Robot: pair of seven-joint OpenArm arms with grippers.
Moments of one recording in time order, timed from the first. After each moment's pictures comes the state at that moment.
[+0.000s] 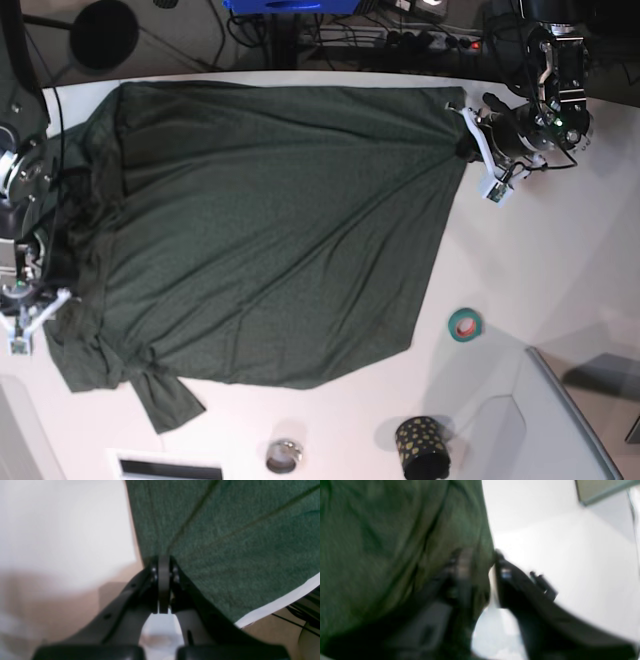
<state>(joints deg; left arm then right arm) 13.3 -17.7 -13.4 79.0 -8.6 -41.0 41.8 36.0 18.0 33.1 15.6 -35.5 6.4 -0.7</state>
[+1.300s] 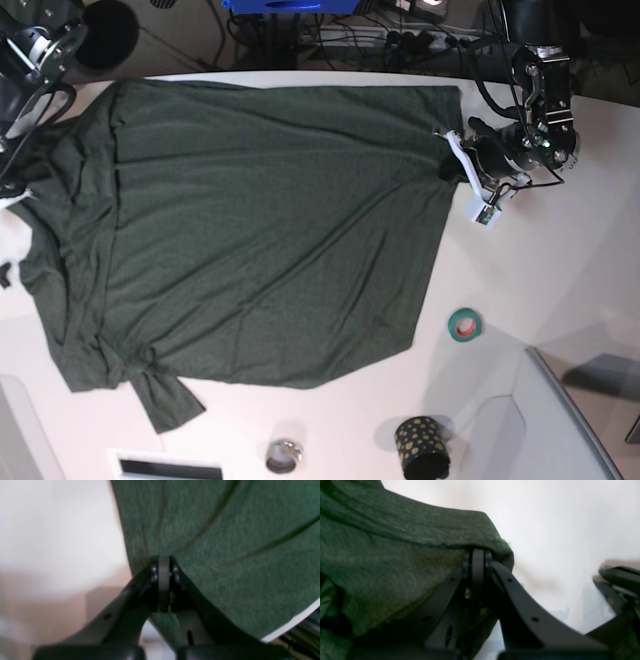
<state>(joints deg) 7.8 -14.3 -13.6 73.7 -8.7 -40.6 40.4 10.1 14.3 47.1 50.6 -17.1 16.1 -34.2</state>
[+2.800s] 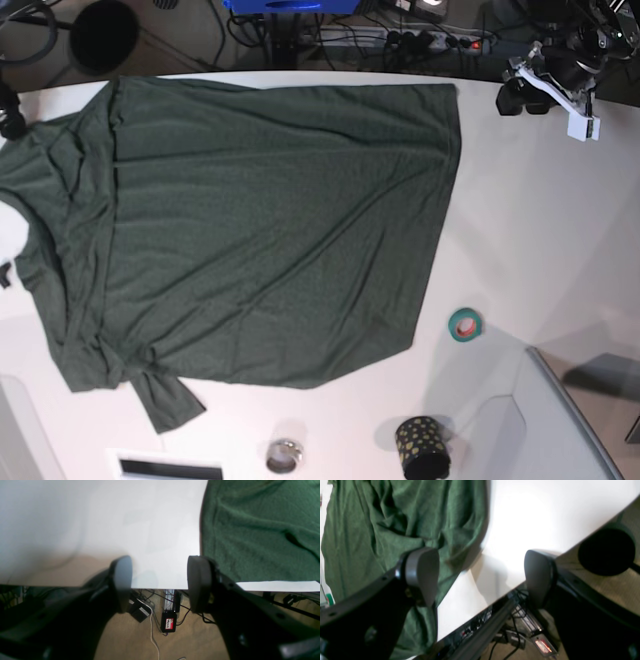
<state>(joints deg) 28.1 -10.1 -41.9 87.5 -33.7 -41.1 49.3 -6.1 11.6 76.3 56.7 30.2 40.3 -55.0</state>
